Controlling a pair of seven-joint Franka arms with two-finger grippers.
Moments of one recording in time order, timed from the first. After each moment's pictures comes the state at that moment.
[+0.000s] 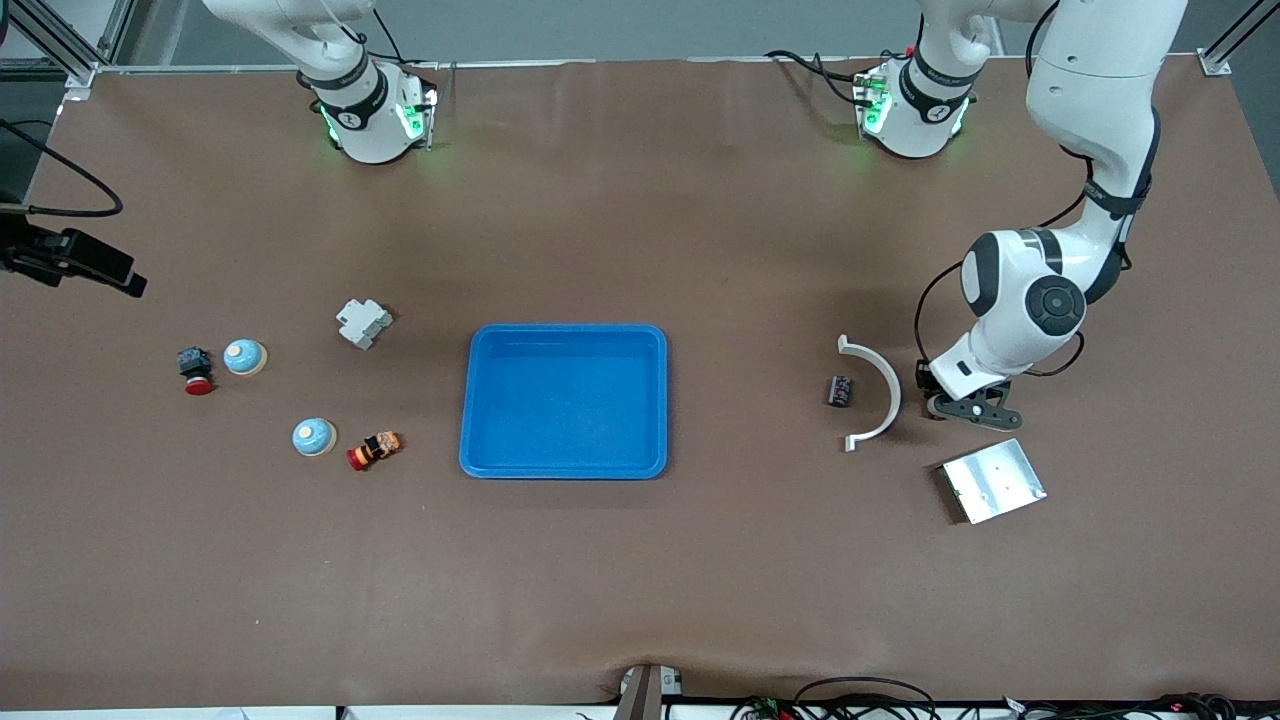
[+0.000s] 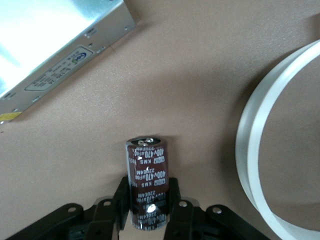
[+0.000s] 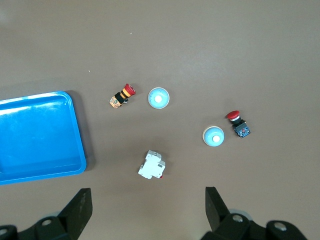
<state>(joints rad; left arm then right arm) -0.26 0.44 0.17 -2.22 -0.11 2.68 0.27 0.04 0.05 -0.10 -1.50 0.04 1.51 0.09</state>
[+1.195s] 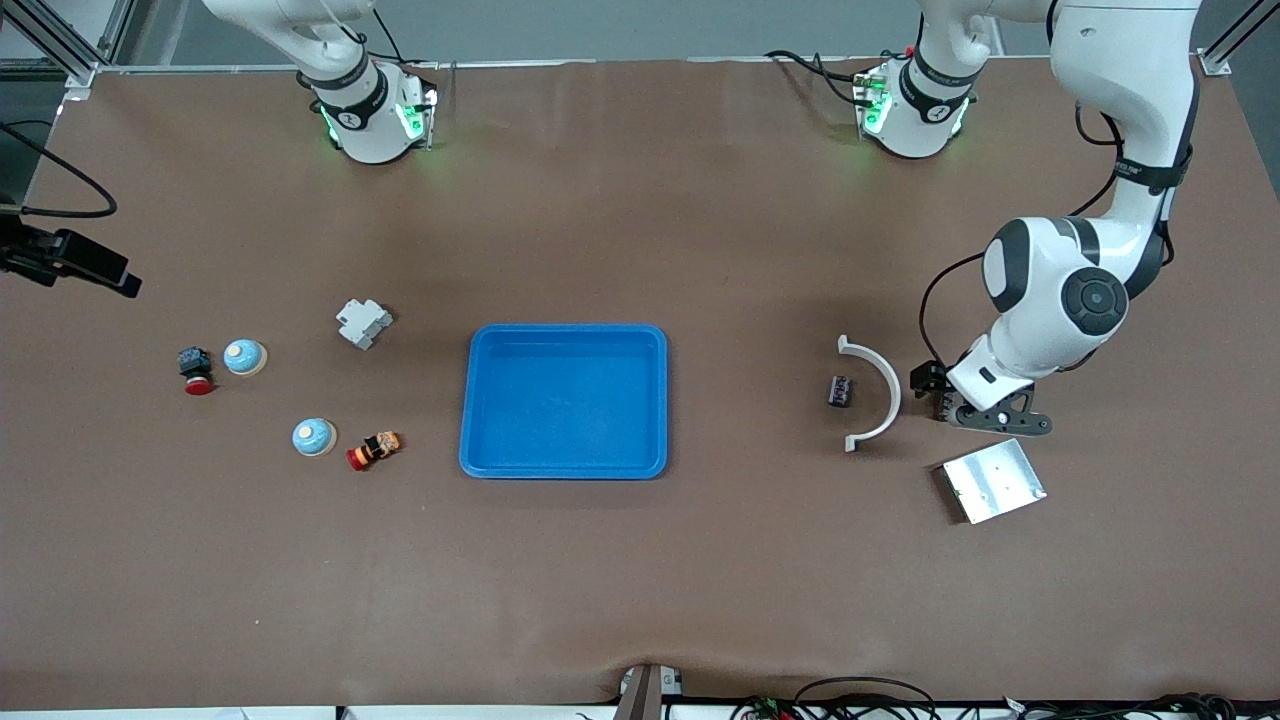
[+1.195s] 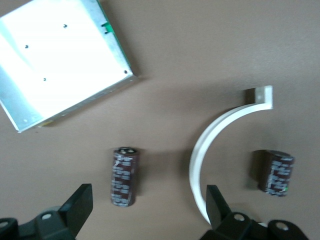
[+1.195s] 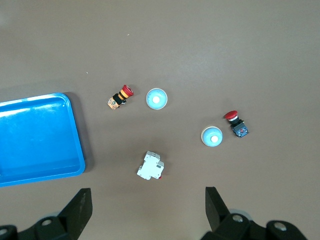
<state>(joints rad) -0.26 0.34 0.14 -2.11 -0.11 2.46 0.08 0.03 0.05 -0.11 -1.50 0.04 1.52 0.09</state>
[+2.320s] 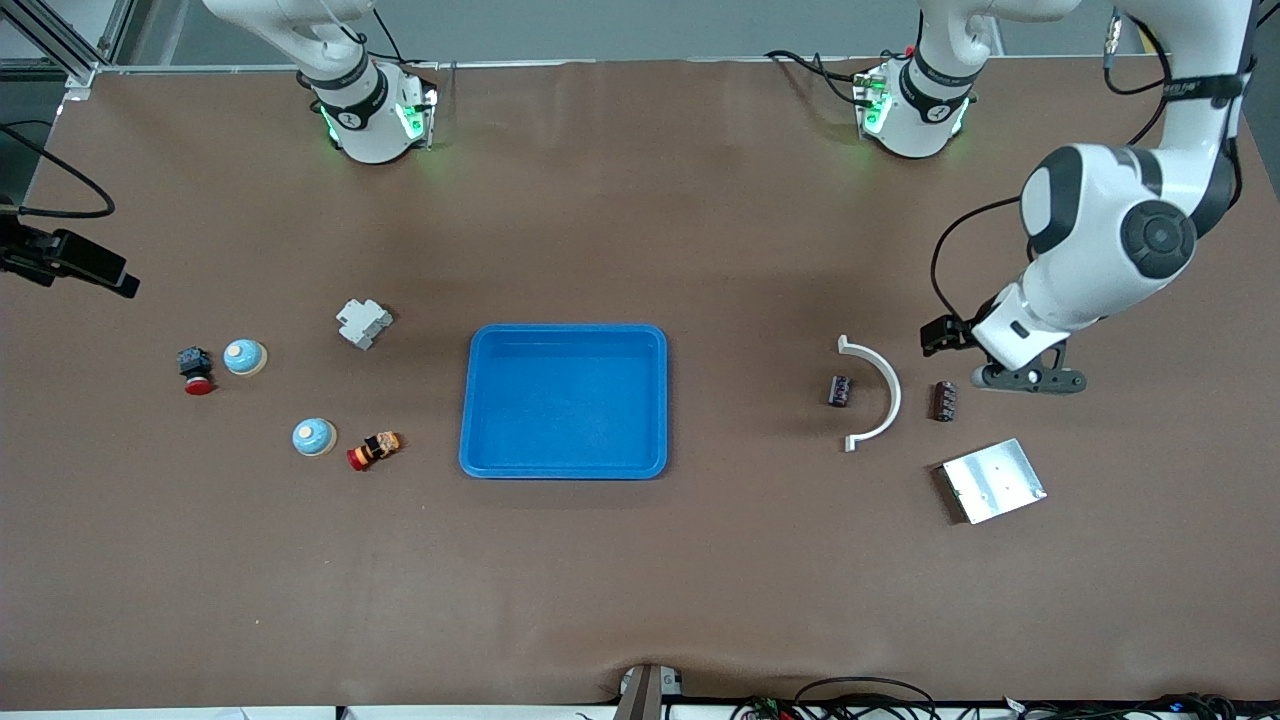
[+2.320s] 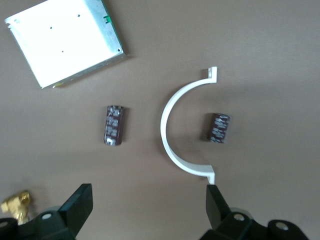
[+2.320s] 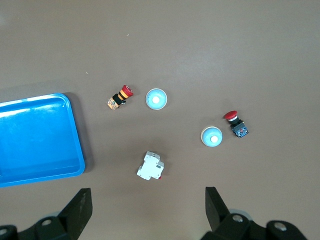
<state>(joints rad) -0.26 0.09 0.12 -2.11 -0.11 2.15 -0.01 0.03 0.05 -0.11 -1.50 0.04 1.52 0.09</state>
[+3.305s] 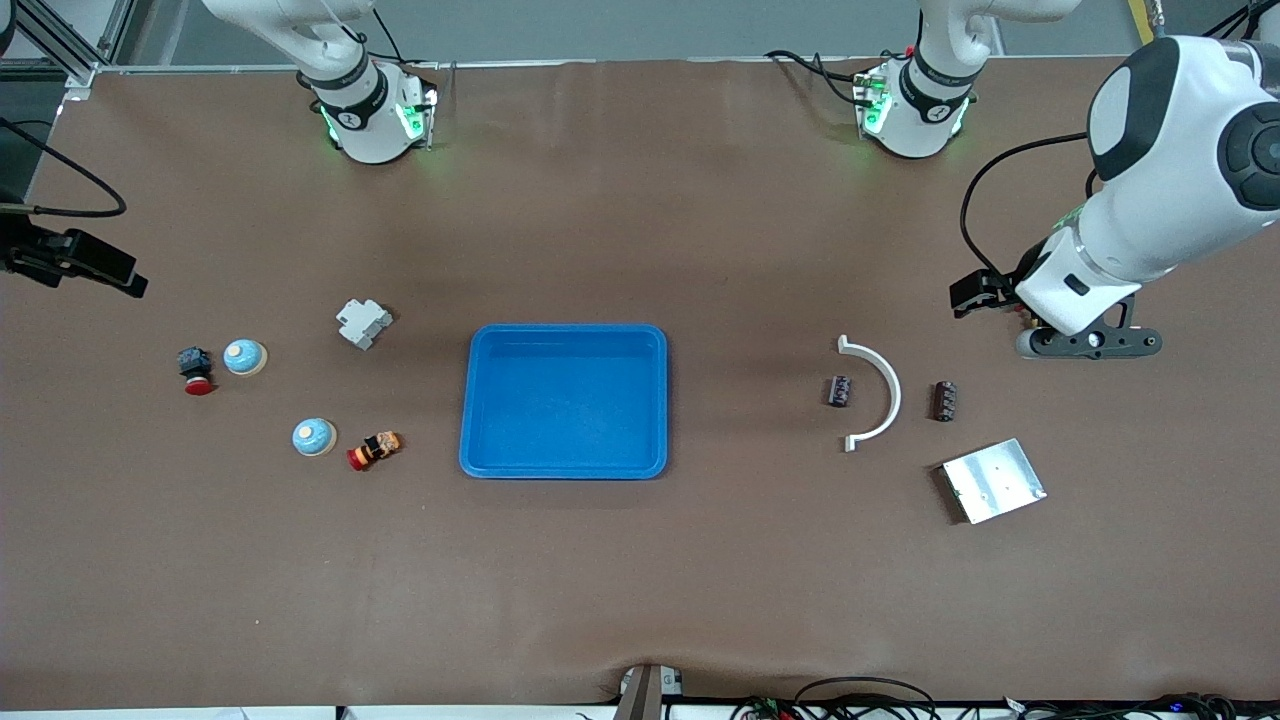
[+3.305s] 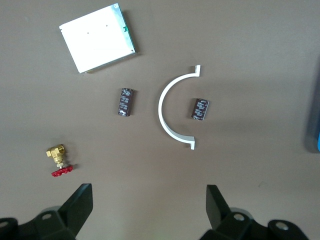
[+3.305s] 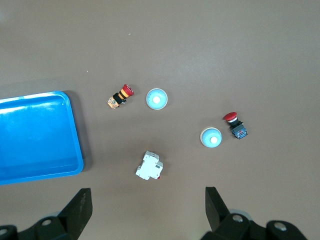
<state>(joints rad) -0.26 0.07 0.07 -1.78 -0.04 1.74 -0.16 0.04 0.05 -0.10 -1.50 0.02 1.52 0.09</state>
